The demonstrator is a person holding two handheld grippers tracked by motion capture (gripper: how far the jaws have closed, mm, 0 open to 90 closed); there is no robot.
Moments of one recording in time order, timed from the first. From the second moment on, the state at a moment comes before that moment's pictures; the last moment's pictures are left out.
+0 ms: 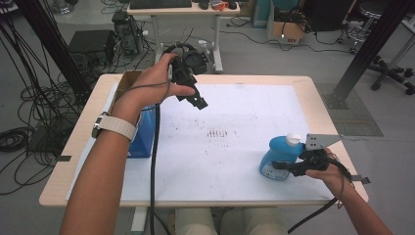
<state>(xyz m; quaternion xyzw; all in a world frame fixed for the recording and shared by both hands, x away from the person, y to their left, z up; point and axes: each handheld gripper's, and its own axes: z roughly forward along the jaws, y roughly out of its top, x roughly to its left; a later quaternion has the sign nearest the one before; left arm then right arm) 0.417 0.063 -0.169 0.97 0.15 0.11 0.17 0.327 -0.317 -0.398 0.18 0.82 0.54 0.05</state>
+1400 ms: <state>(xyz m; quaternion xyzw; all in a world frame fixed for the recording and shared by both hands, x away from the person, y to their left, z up) 0.387 0.055 -0.148 0.97 0.13 0.11 0.18 0.333 -0.310 -0.358 0.16 0.83 0.53 0.06</state>
